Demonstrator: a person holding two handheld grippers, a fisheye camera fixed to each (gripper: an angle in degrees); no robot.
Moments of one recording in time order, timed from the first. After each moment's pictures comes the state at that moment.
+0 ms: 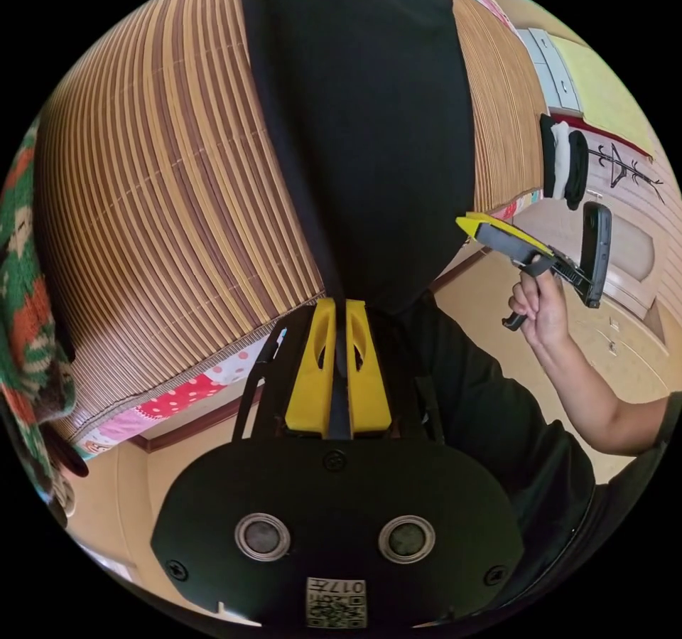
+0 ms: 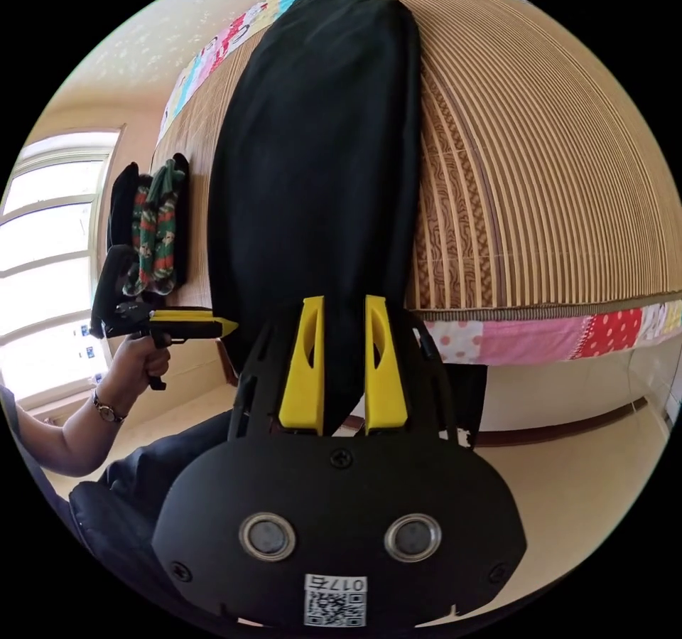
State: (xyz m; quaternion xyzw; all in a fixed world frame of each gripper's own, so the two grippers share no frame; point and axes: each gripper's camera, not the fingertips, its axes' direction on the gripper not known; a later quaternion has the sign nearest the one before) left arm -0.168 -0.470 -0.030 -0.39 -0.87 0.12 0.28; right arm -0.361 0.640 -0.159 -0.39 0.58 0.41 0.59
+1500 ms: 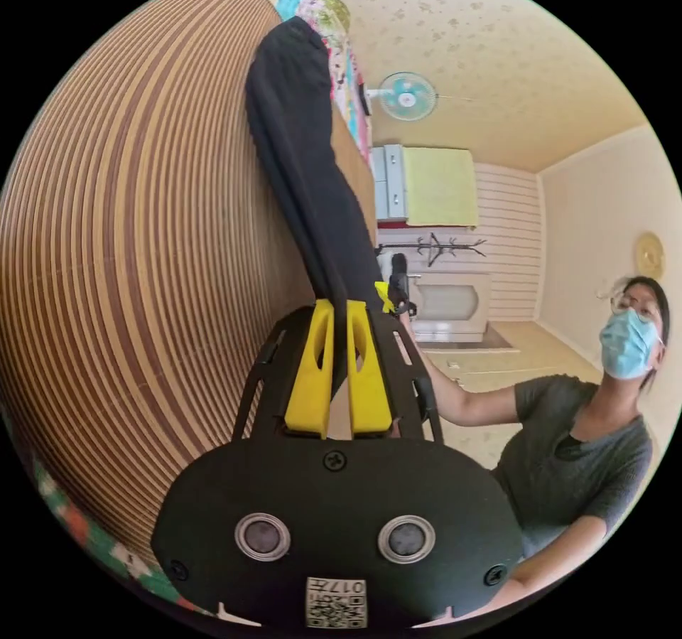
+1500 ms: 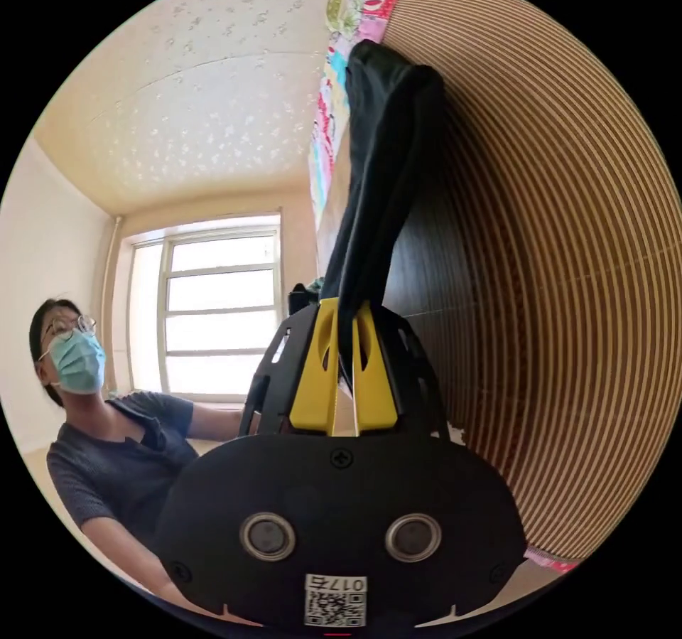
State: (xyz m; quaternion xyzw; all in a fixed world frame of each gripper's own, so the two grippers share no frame) left arm -0.122 -0.505 0.102 -0.41 -0.60 0.19 0.66; right arm -0.308 0.556 -0.338 -0.16 0.29 0.48 0.82
